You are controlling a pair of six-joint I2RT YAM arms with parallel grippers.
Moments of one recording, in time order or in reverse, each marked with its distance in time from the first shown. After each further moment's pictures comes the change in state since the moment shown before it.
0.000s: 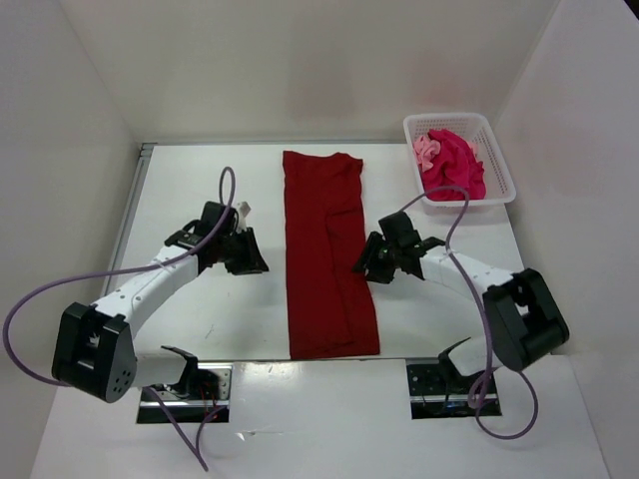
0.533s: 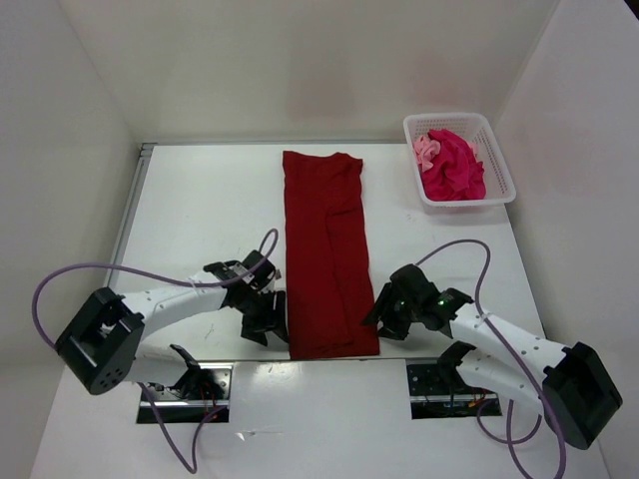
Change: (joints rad) left arm -0.370 0.035 -0.219 -0.135 0.094 -0.186; right arm 0.190 -0.537 -0.370 -0.206 -0.013 0.286
